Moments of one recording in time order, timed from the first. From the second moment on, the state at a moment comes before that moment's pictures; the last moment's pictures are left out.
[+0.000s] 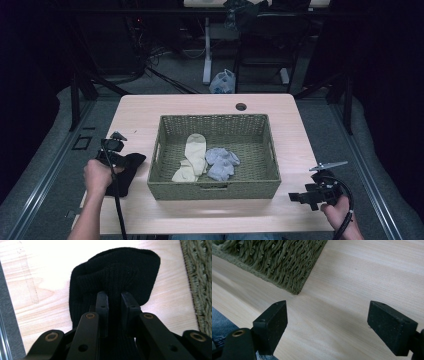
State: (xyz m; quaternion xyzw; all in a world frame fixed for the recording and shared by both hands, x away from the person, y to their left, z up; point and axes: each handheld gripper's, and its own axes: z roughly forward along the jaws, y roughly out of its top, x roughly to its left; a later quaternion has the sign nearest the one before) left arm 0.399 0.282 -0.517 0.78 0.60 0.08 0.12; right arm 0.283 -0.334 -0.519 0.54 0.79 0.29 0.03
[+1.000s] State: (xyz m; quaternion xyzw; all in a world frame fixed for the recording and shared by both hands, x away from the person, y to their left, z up) left arm 0.368 0.290 -0.491 0.76 0.61 0.10 0.18; right arm 0.283 -0.334 -0.519 0.54 0.79 0.29 0.03
